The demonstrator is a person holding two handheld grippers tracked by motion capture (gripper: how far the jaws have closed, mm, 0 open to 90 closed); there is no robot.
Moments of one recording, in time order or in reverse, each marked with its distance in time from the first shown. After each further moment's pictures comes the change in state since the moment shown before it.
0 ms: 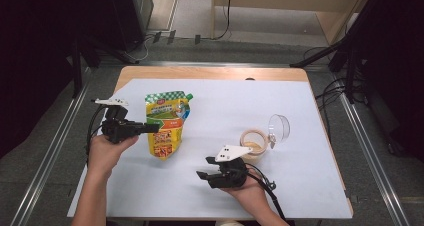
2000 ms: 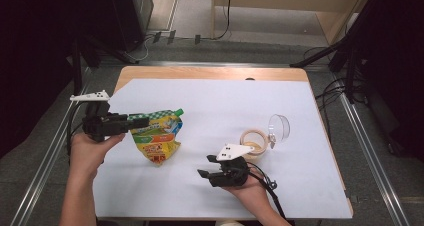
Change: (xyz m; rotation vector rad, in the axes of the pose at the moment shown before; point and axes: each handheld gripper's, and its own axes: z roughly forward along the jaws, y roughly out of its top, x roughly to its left) left arm -0.030 0.016 -0.046 -0.104 0.063 0.076; right arm -0.002 0.003 -0.004 -0.016 -0.008 -0.014
